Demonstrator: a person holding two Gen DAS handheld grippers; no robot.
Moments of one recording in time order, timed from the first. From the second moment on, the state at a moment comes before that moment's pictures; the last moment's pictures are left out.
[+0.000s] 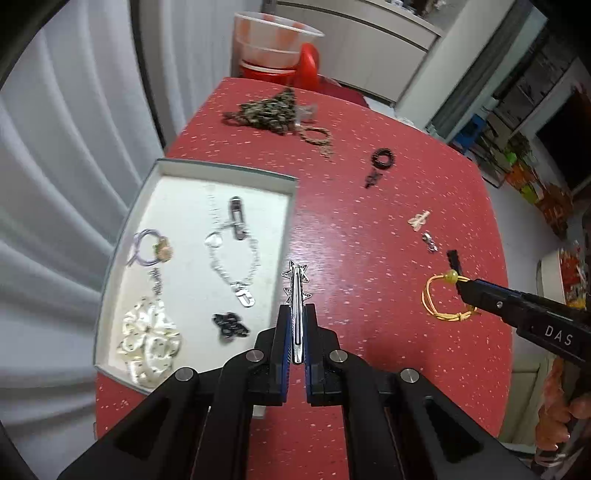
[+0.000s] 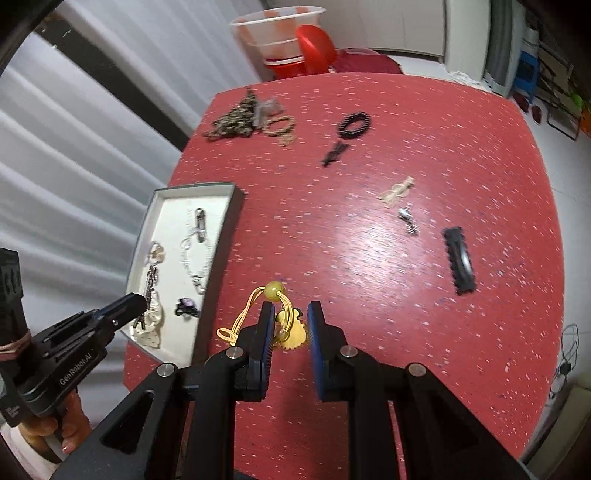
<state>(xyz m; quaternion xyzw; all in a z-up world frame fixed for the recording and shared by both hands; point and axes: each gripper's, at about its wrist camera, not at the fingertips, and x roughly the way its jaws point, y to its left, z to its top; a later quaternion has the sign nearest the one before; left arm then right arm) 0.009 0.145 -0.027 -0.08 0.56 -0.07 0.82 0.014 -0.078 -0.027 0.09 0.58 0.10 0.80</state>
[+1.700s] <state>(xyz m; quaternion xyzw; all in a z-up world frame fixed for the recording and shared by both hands) 0.118 0.252 -0.102 -0.10 0.55 0.00 0.83 0.141 0.077 -0.089 0.04 0.60 0.17 0.78</state>
